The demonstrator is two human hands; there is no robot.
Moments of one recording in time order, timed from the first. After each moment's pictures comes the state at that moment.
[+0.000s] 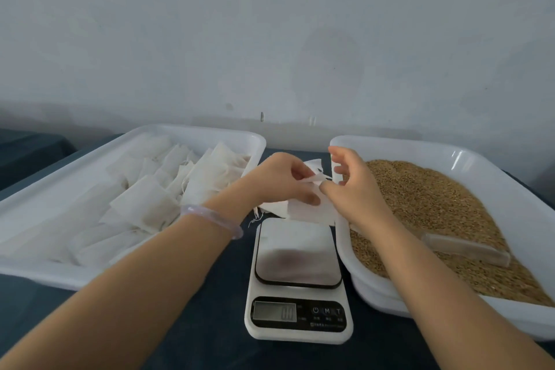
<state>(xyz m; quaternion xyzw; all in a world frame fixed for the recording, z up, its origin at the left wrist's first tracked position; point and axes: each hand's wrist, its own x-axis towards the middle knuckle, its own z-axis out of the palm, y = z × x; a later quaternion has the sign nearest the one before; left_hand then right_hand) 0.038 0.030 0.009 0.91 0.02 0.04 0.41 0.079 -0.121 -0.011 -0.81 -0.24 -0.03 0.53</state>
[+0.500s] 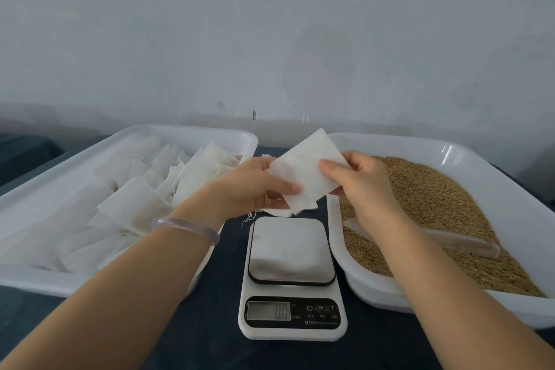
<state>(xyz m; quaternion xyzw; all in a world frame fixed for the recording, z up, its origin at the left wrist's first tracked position) 0.016 0.040 0.008 0.68 0.02 -0.03 0.73 0.075 -0.129 0.000 -0.70 -0.16 0.01 0.69</state>
